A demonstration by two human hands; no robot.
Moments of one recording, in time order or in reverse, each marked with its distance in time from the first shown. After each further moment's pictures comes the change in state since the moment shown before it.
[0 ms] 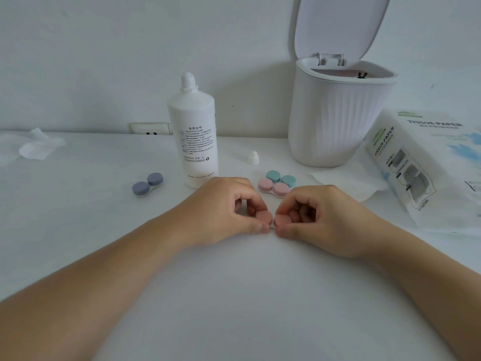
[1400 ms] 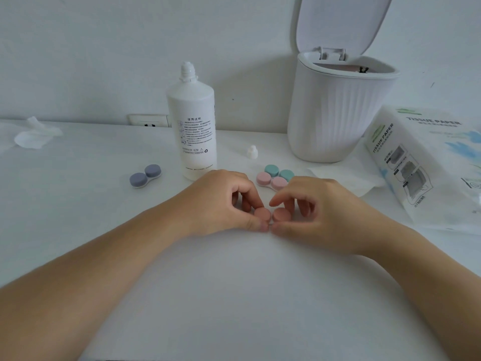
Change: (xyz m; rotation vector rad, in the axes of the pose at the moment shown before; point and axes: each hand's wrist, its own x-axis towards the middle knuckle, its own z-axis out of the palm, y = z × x) left_hand -0.002 -0.002 0.001 -0.042 0.012 -0.057; right_hand -0.004 -0.010 -0.003 -0.174 0.056 -0.111
